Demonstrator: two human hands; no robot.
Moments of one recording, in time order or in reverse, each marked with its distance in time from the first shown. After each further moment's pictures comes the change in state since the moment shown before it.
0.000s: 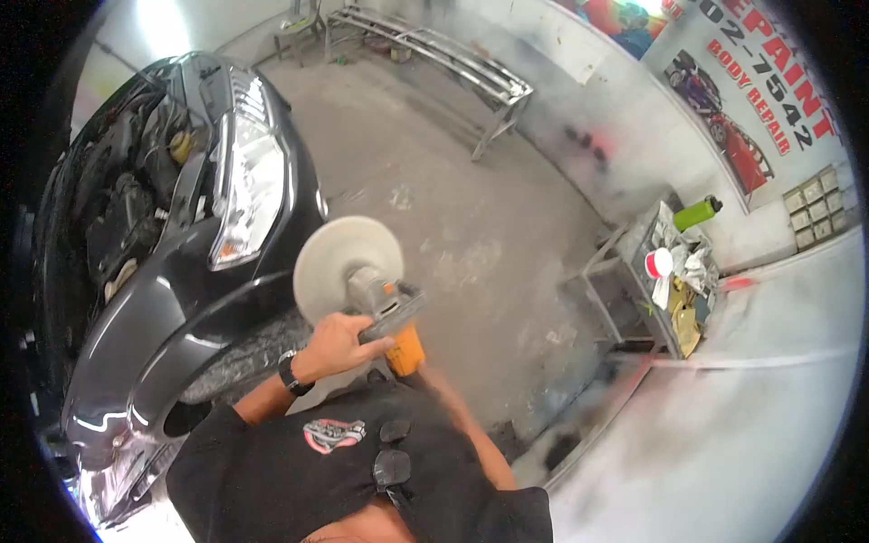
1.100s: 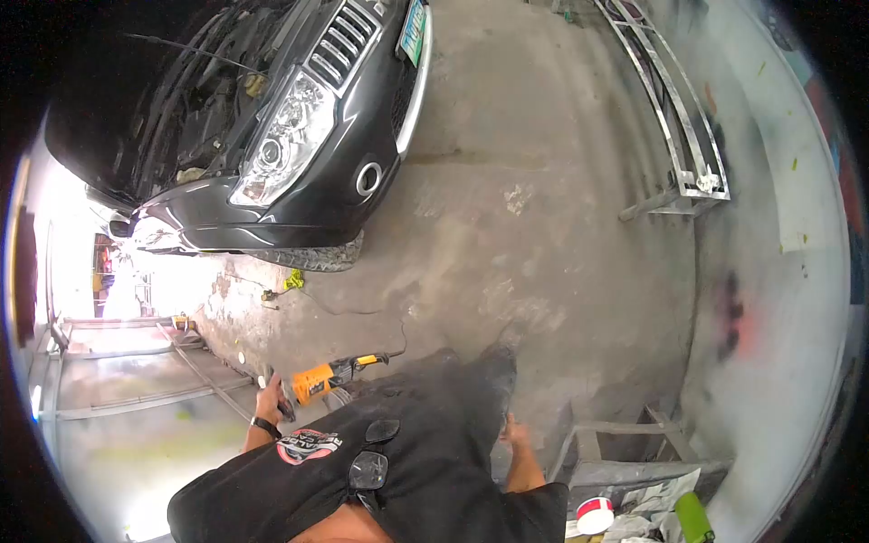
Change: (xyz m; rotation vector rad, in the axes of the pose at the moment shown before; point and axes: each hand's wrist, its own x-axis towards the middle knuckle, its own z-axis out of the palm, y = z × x) left_hand 0.059 0.145 0.241 -0.764 1.498 -1.869; right_hand 0.220 0.065 -0.653 -0.561 -0.096 0.855
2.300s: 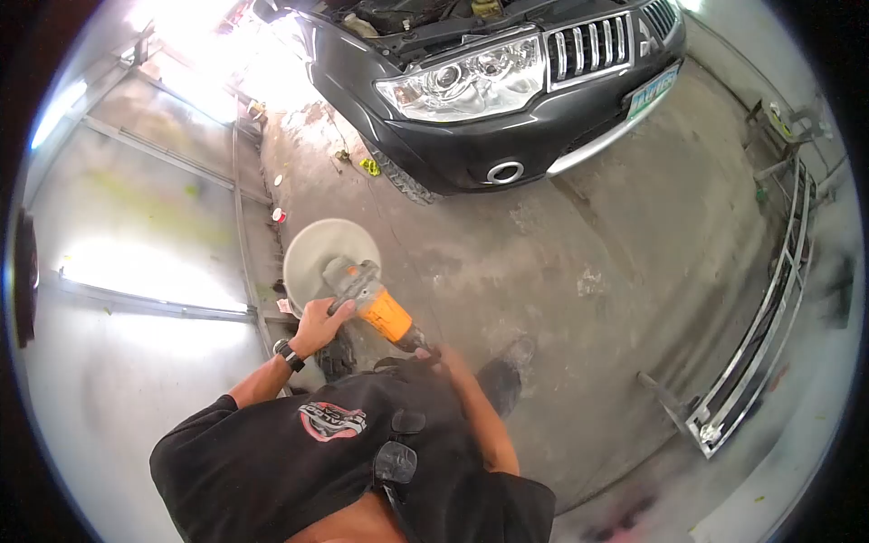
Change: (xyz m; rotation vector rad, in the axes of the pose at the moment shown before) left_hand -0.182 0.087 0.162 0.502 0.081 0.468; right_hand -0.115 -0.383 0.114 -0.887 -0.901 -0.714
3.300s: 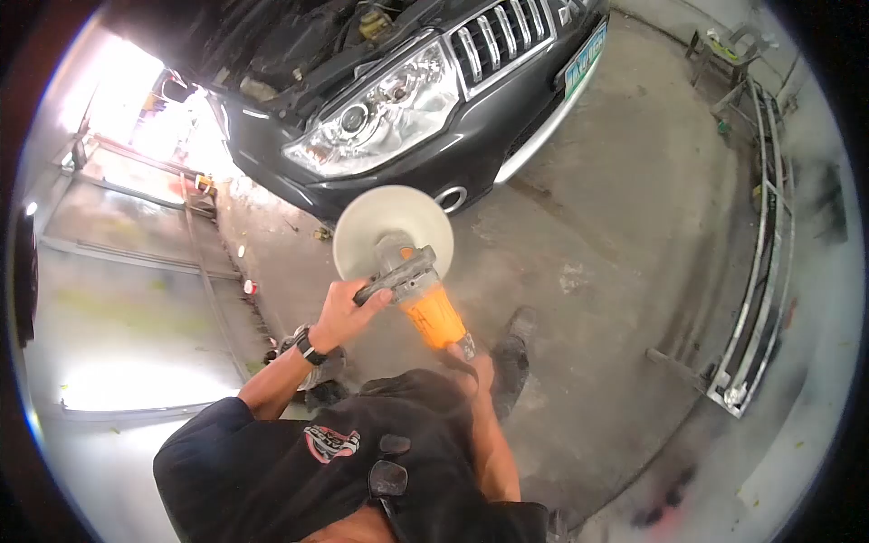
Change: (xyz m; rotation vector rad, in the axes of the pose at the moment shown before) left_hand 0.185 0.146 0.051 -0.201 -0.220 0.471; right_hand 0.036 -0.055 -0.095 0.178 0.751 -0.022
